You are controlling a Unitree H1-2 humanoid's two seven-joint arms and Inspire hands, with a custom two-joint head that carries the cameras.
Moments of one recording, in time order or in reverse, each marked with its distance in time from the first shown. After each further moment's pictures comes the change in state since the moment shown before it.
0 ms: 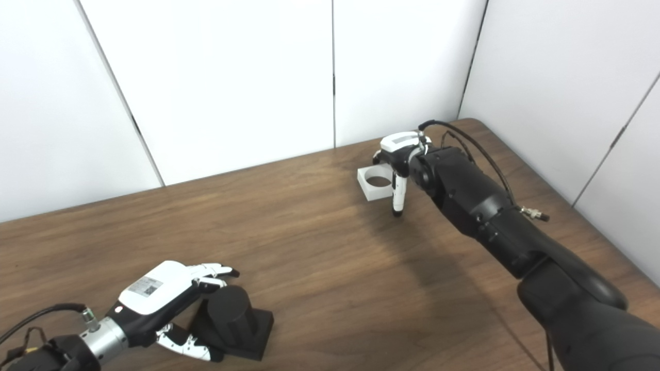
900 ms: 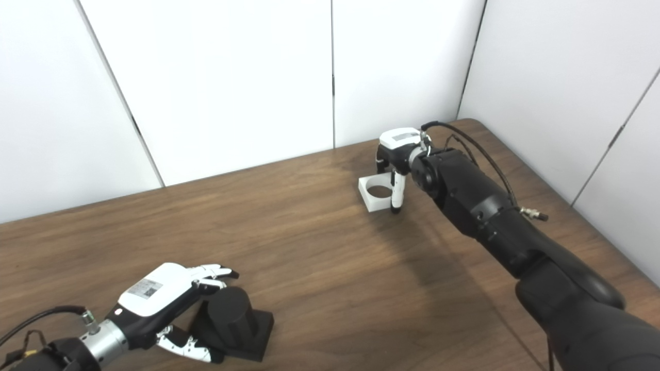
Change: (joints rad) left arm 0.011 0.000 0.001 -0.012 0.000 0.022 -0.006; right arm -0.002 0.000 0.001 0.048 0.044 -0.058 -0.102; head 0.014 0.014
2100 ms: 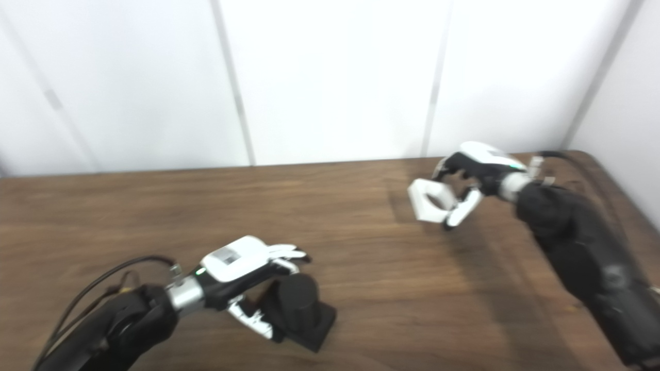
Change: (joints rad) left arm -0.034 -0.036 0.000 0.051 0.005 -0.011 0.002; right arm 0.120 -0.010 -0.184 -0.277 0.342 -0.035 0.018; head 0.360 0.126
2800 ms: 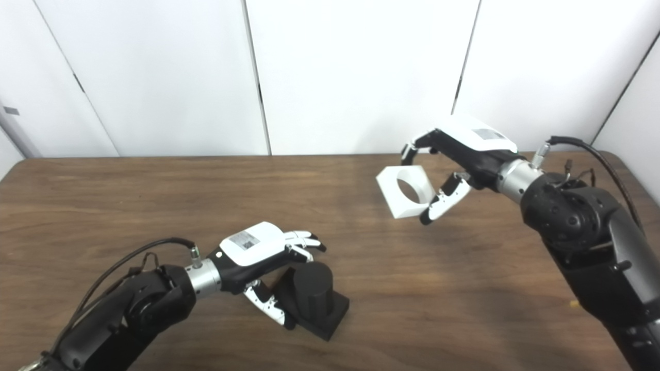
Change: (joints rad) left arm -0.013 -0.016 0.005 0.000 0.014 0.021 -0.019; right arm 0.035 0.011 0.016 -0.439 0.036 0.008 0.098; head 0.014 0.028
